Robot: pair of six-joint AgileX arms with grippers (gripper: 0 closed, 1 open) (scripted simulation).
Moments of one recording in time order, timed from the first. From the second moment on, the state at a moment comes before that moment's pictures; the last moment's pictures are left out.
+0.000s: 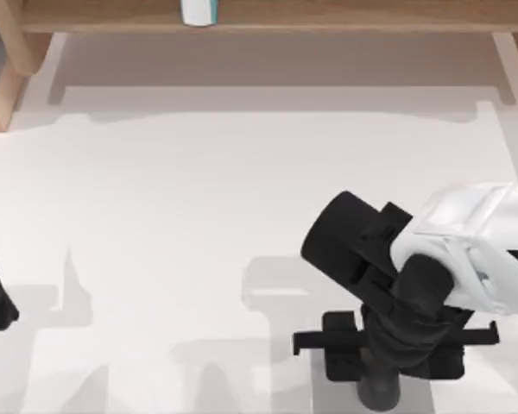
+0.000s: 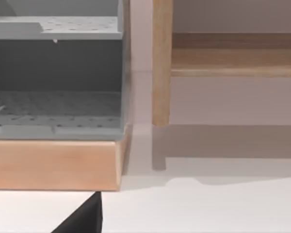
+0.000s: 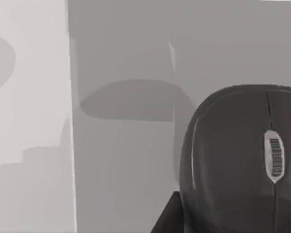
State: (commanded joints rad) left arm 0.00 0.00 0.00 0.00 0.00 0.00; right arm 0.87 1.69 0.99 -0.81 0.07 0.86
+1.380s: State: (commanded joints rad) left arm 0.00 0.00 0.00 0.00 0.00 0.00; right arm 0.81 1.67 1.01 -0.75 0.12 0.93
